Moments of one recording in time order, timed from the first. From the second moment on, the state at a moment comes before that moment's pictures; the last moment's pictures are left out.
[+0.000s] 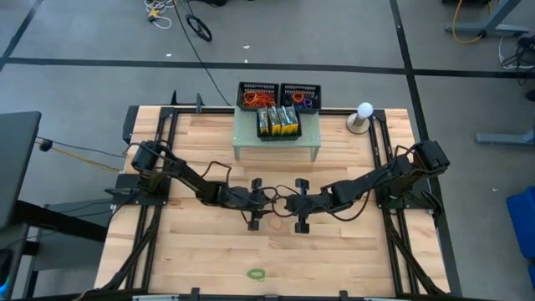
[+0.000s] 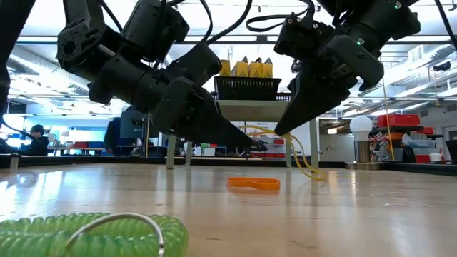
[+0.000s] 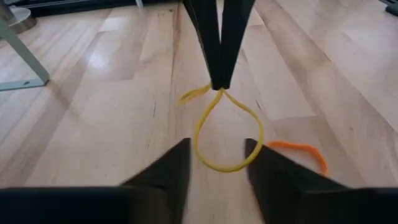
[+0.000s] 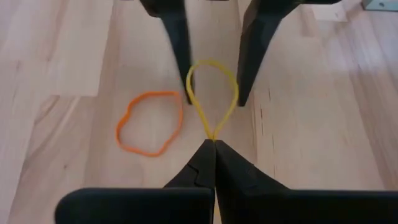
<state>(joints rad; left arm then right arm) -0.23 1.94 0.72 0.82 -0.24 0.04 0.30 1.67 0.89 -0.10 0.26 0.18</state>
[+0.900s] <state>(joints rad) -0.20 1.23 0.72 0.18 -0.46 -0.01 0.38 1.67 0.89 -0.10 0.36 0.20</state>
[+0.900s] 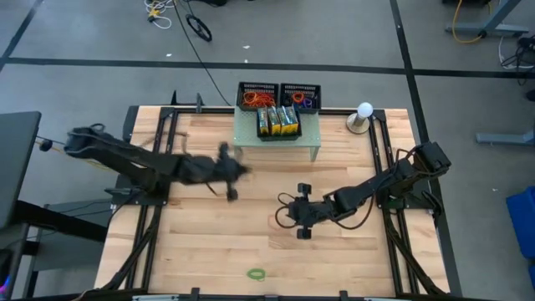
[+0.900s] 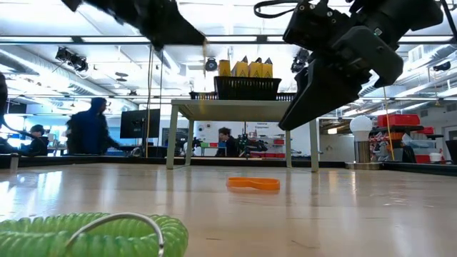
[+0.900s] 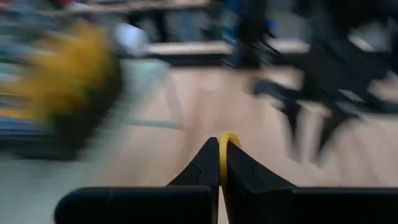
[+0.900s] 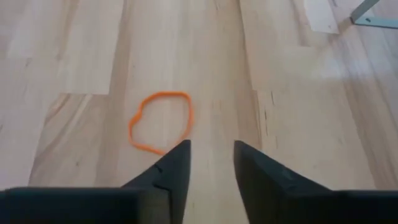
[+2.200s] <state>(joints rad) 0.69 1.49 1.24 -0.22 0.01 0.02 0.37 1.67 0.89 -0.07 0.36 0.13</state>
